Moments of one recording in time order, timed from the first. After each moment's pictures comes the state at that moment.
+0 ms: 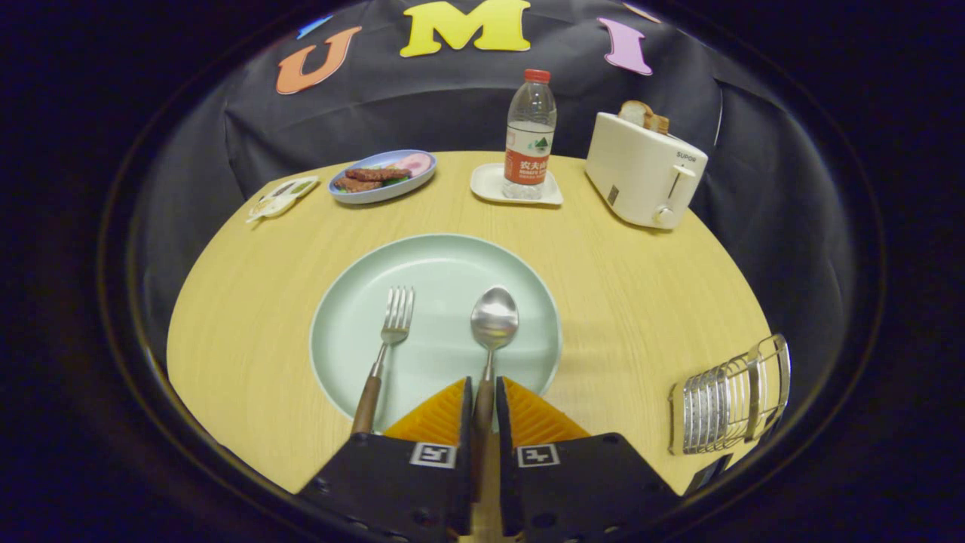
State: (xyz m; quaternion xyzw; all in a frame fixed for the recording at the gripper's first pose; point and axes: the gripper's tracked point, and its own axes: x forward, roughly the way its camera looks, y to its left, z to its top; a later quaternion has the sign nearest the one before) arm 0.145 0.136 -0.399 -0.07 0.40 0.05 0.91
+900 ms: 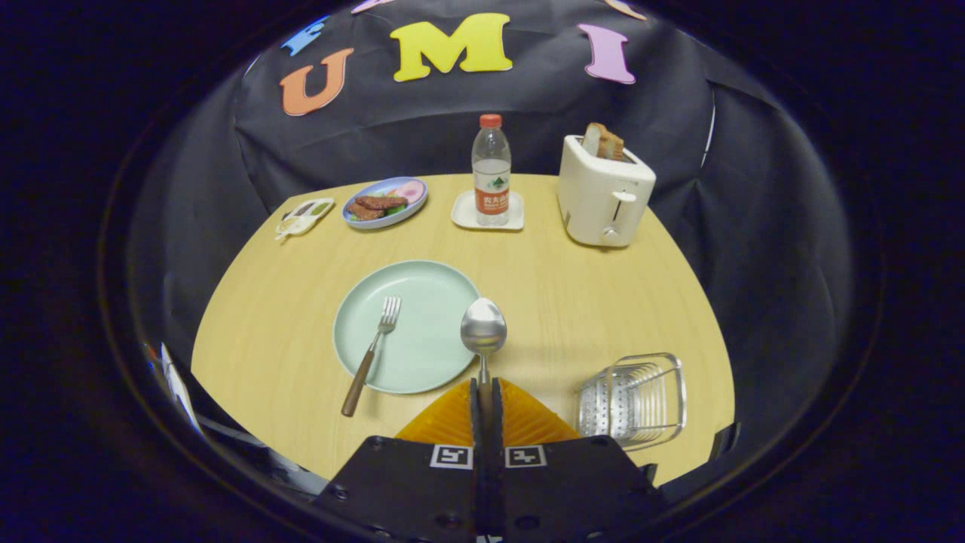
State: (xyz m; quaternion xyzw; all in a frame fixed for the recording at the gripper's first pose) arm 0.100 0.052 -0.297 -0.06 0.39 0.09 0.92
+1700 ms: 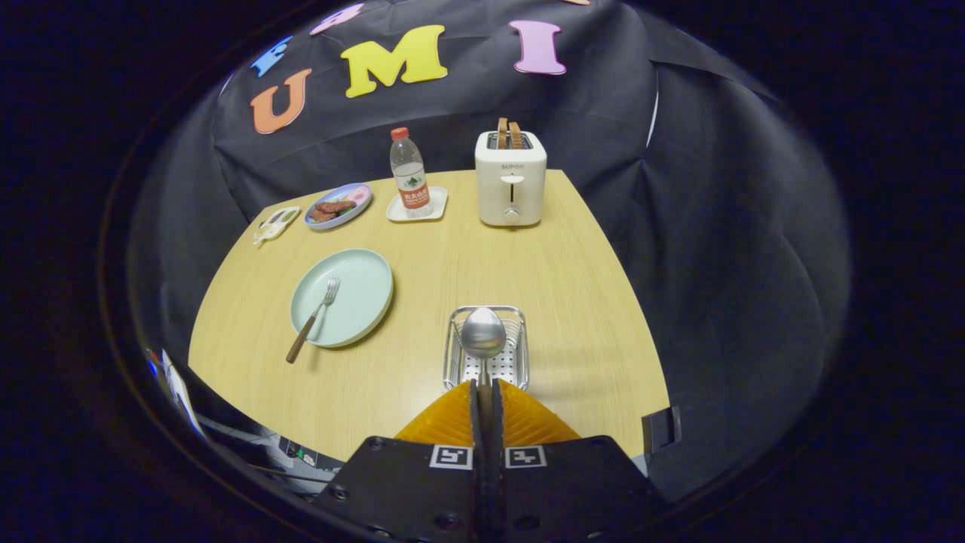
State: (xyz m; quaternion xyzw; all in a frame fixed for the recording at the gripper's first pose) arm 0.058 -0.079 -0.285 -0.04 0.40 0.05 0.91
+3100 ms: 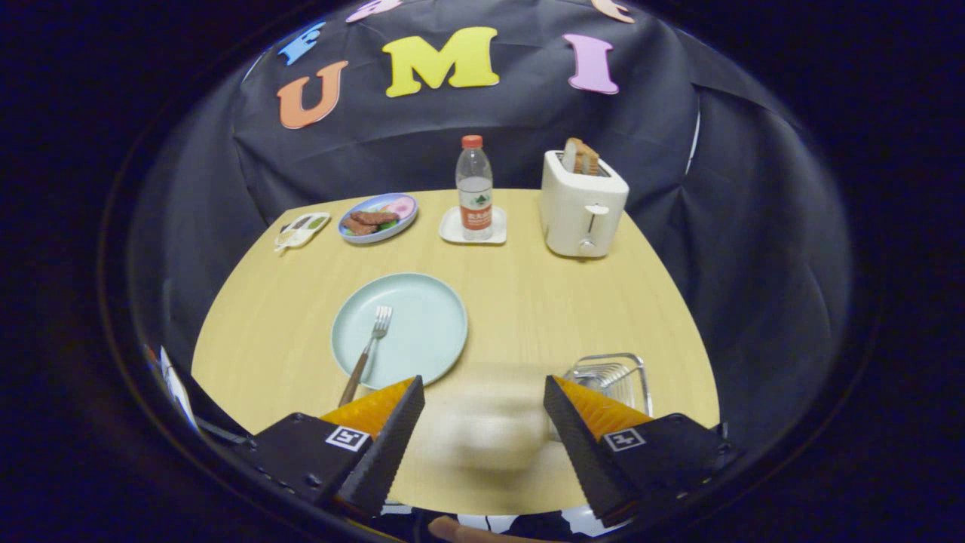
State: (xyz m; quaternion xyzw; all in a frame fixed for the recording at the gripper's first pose) arm 0.092 0.059 -0.292 -0.06 0.37 0.09 0.92
